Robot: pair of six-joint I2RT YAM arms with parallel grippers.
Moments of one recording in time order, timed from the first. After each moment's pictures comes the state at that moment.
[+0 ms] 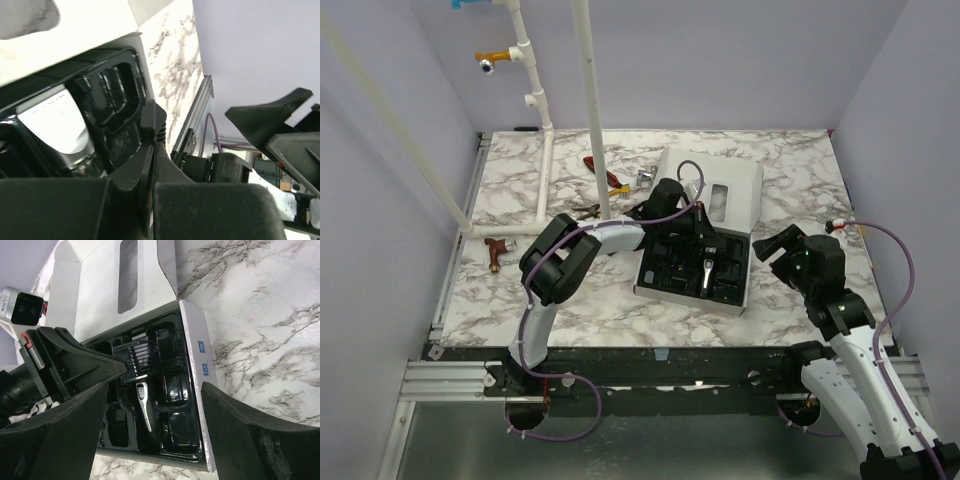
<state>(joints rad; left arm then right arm) -0.74 2.08 1.35 0.31 0.69 -0.97 0.20 0.60 0.57 -0.48 0.13 0.85</state>
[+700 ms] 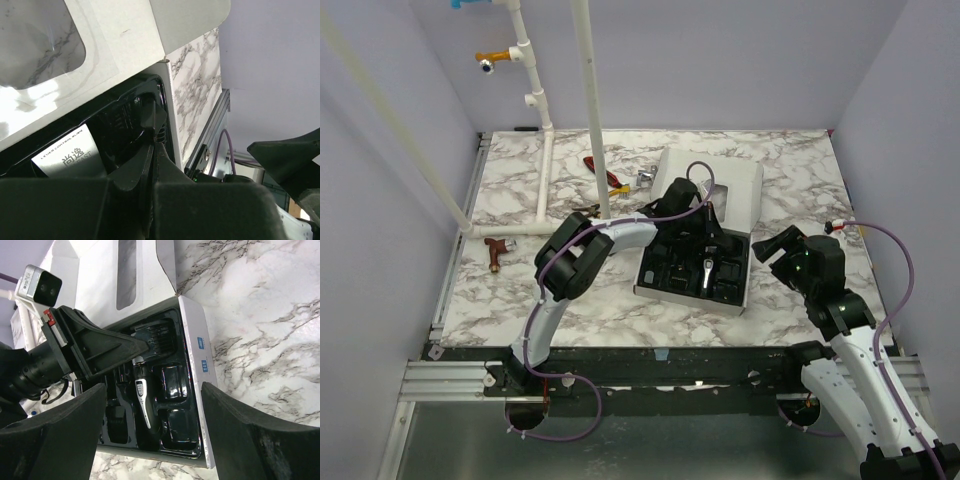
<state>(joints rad) -0.77 2.20 1.51 0.19 0.60 -0.95 0.20 0.60 0.57 -0.50 0.12 0.85</state>
